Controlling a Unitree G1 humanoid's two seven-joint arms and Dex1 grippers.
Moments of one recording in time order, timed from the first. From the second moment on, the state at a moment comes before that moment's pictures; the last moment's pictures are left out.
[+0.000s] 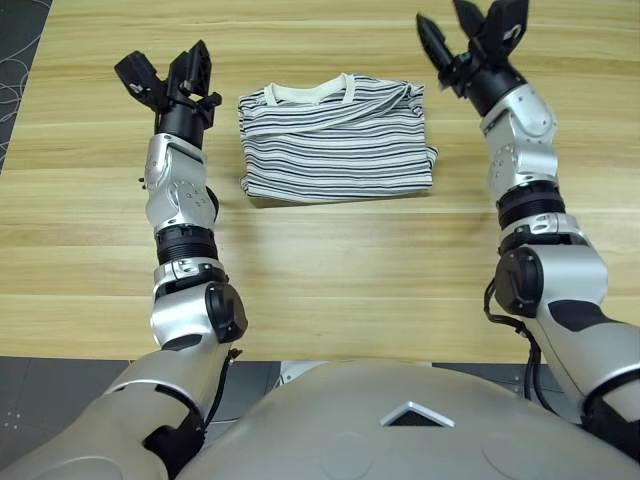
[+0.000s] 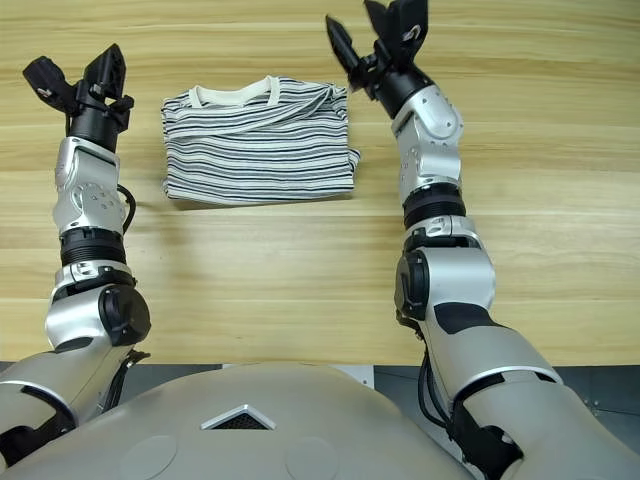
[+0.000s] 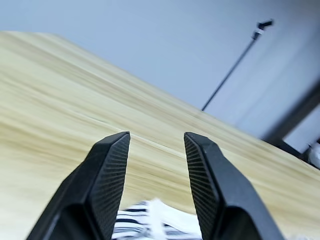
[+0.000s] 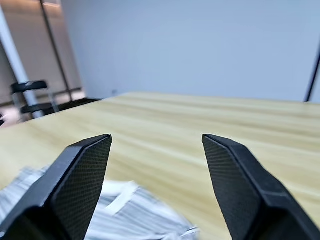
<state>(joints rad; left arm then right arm) -0.46 0.21 0.32 0.57 -0.46 0.05 -0.49 -0.71 -0.13 -0.08 0.91 0.18 -0.22 0.74</state>
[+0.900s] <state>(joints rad) -0.37 0.28 0.07 0.42 -0.32 0.16 -0.69 -0.57 -0.13 0.30 0.85 -0.10 -0.06 0.74</state>
